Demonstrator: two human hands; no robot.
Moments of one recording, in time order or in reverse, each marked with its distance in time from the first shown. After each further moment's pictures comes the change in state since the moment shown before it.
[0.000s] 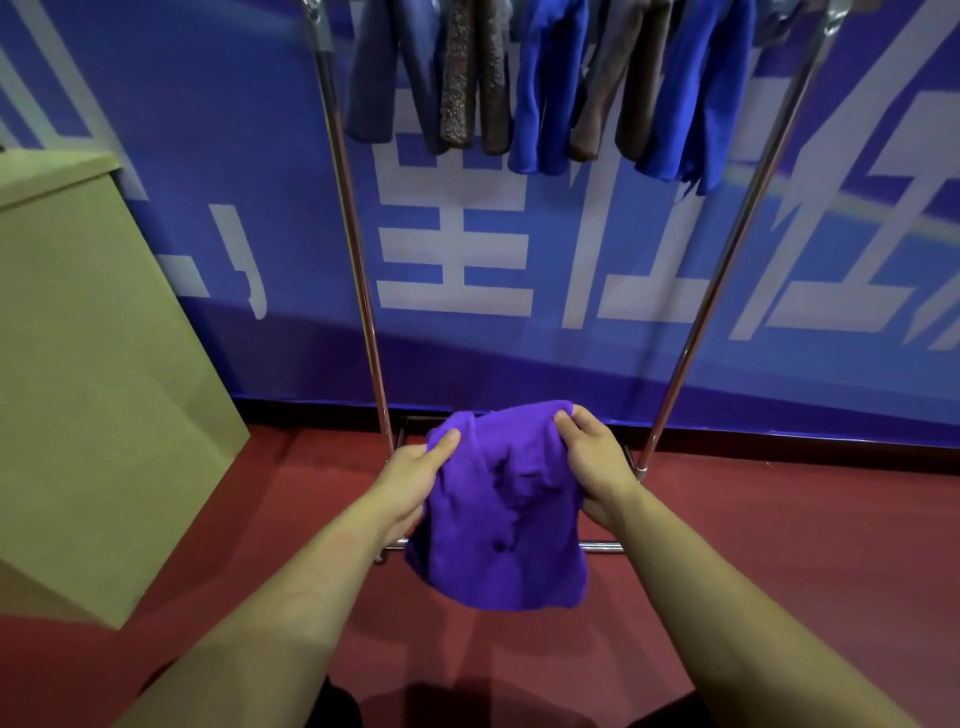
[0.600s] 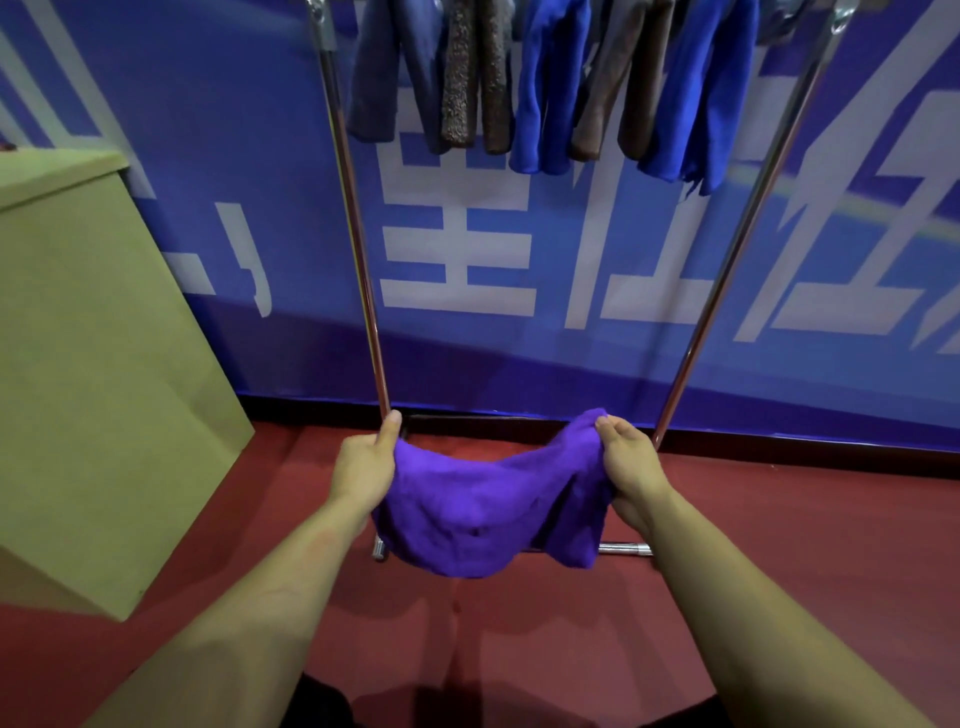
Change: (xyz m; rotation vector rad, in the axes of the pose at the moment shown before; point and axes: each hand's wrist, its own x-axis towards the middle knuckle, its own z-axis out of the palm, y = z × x) left_hand 0.014 0.005 -0.041 0.522 0.471 0.219; right_hand 0.017 0.008 -0.041 -0.057 0.207 0.018
